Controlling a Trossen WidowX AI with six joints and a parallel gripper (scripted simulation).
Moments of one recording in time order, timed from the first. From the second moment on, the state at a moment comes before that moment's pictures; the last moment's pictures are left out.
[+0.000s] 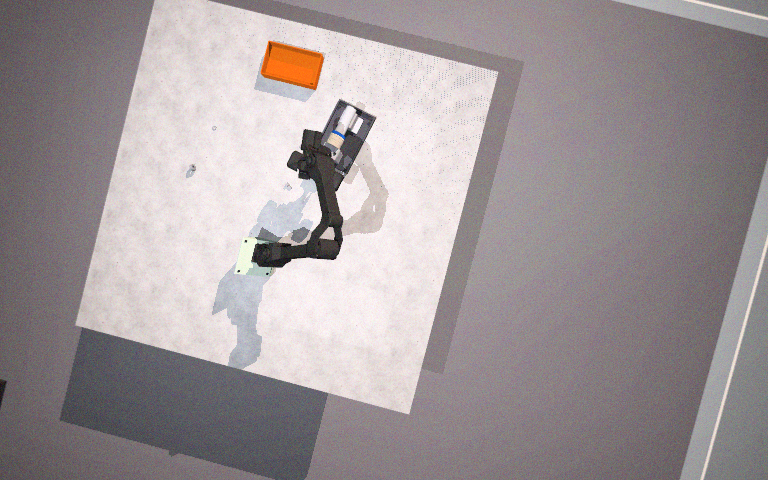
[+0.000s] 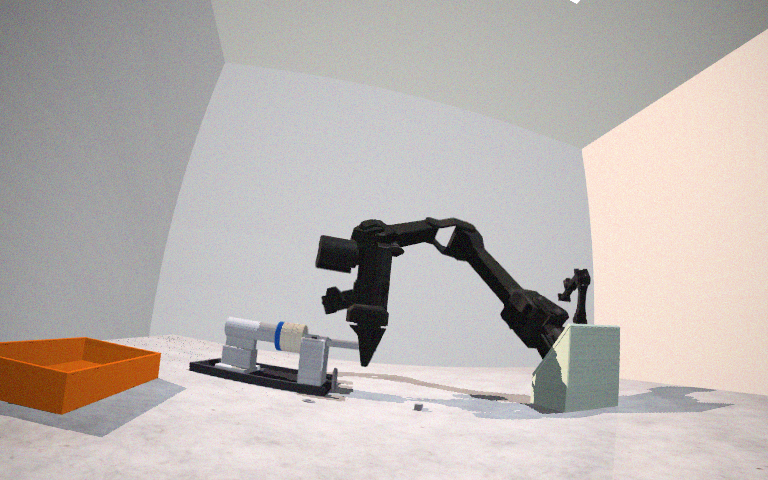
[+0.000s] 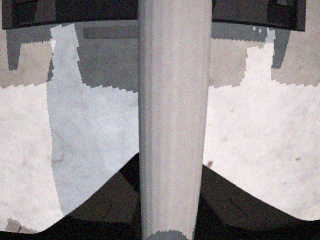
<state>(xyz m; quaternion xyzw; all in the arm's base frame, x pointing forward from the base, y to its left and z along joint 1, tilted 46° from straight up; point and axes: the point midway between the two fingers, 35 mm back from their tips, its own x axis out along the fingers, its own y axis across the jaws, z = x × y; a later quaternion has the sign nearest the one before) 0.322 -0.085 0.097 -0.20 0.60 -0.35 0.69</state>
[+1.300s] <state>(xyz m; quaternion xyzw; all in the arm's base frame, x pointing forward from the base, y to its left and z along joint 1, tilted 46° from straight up) 0.318 -0.084 0.097 -0.20 0.60 -0.35 0.69</state>
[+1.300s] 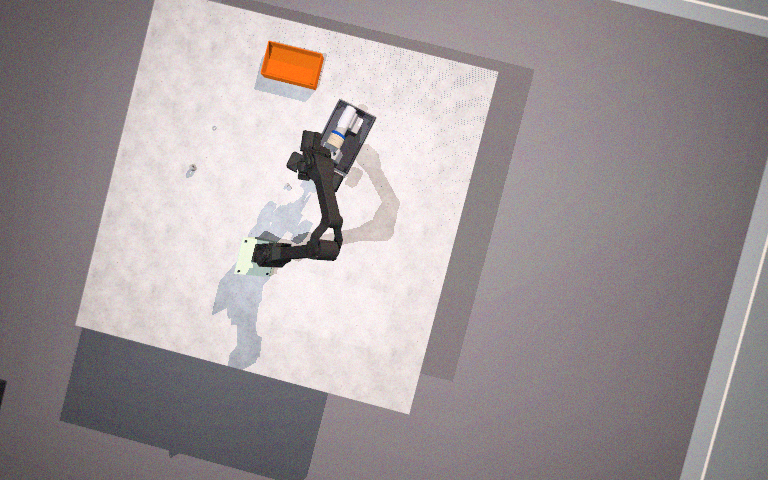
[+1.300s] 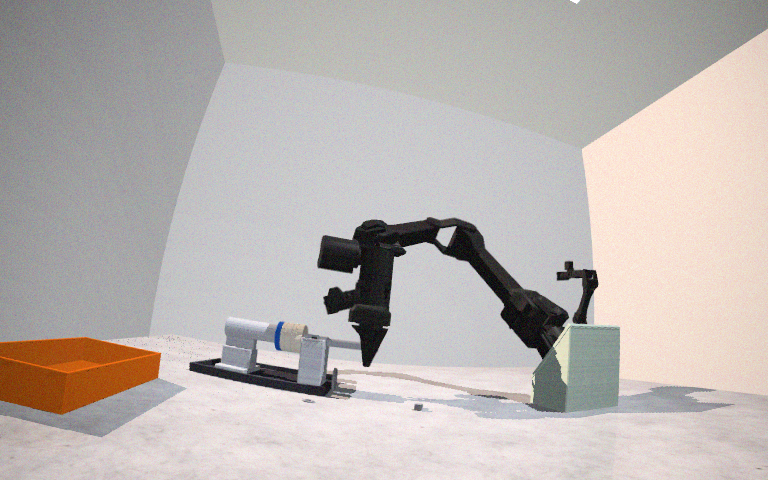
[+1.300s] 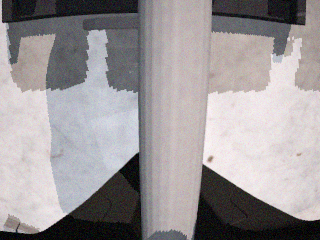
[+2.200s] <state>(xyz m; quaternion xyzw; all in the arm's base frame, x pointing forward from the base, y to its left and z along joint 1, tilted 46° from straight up) 0.316 -0.084 0.096 -0.20 0.60 -0.35 0.69</state>
